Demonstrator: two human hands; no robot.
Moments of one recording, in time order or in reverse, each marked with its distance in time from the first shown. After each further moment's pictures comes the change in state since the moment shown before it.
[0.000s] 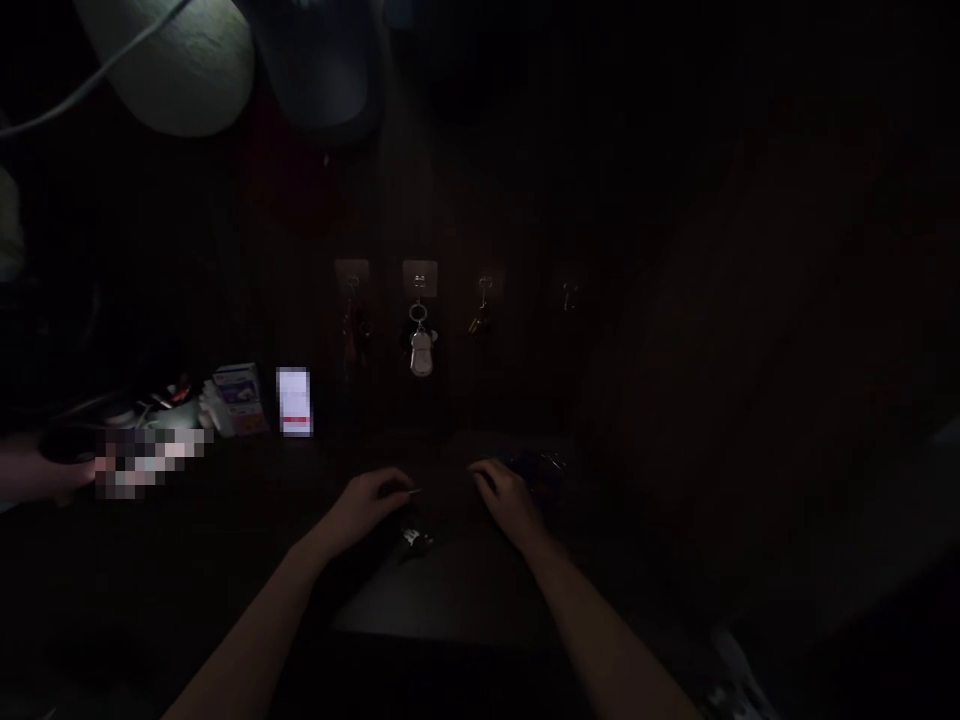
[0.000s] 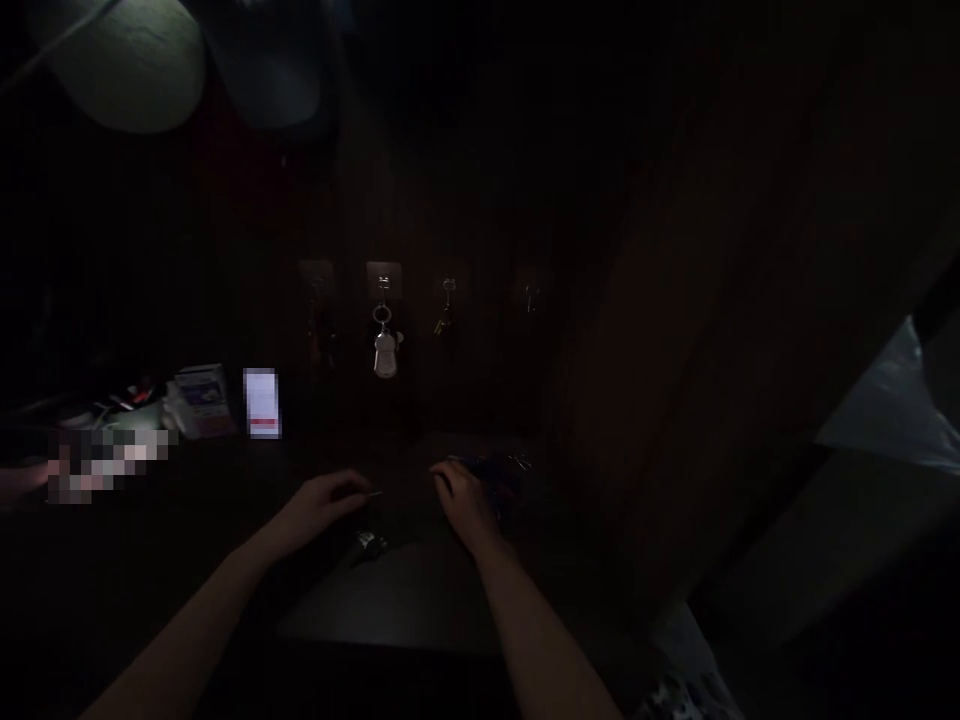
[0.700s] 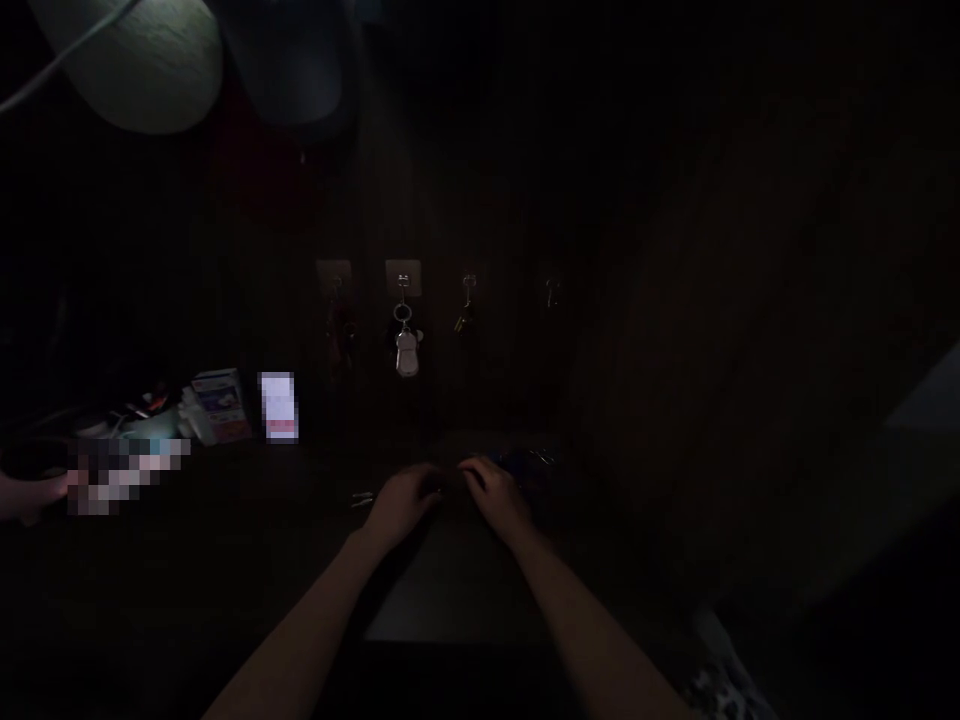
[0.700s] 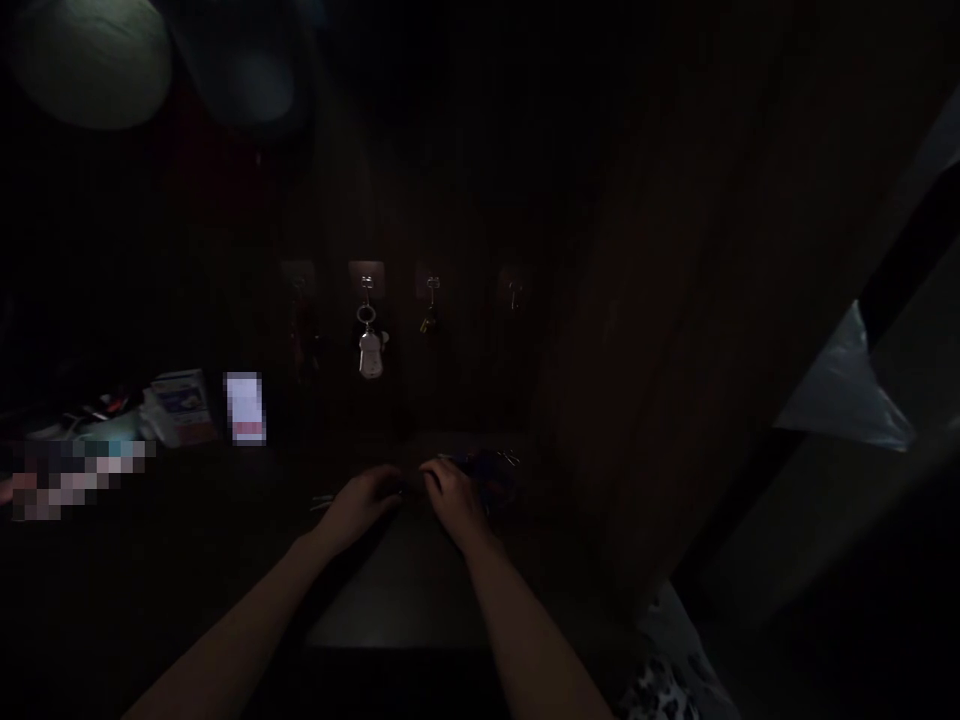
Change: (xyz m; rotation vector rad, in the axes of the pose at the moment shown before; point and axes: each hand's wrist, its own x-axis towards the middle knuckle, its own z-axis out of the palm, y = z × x) left_hand 0.040 0.000 0.061 0.179 0.047 0.181; right_hand 0.000 0.002 0.001 -0.009 0.015 0.001
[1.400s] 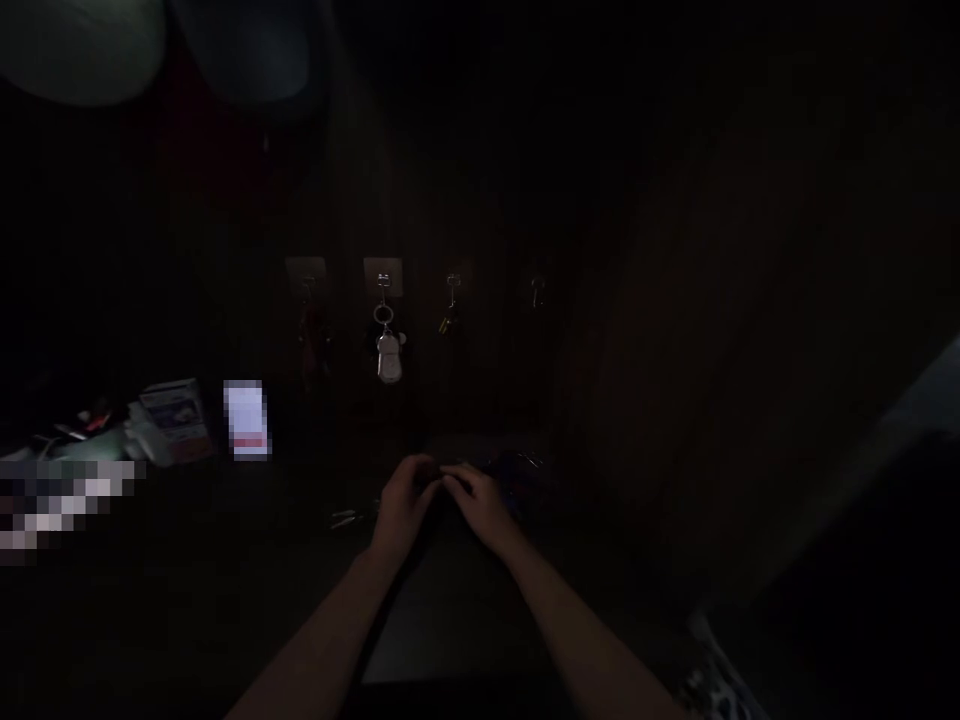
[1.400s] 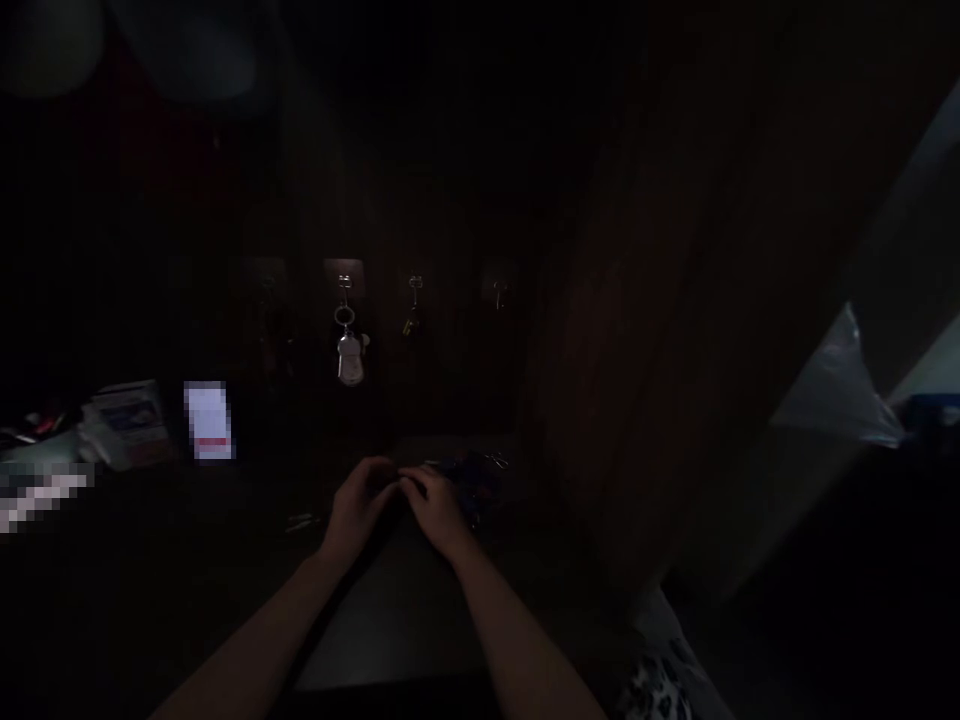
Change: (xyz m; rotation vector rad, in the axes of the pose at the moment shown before) left_hand 0.015 0.002 0.028 -0.298 0.379 0.138; right_hand 0.008 -0.010 0.005 0.275 -0.007 0.173
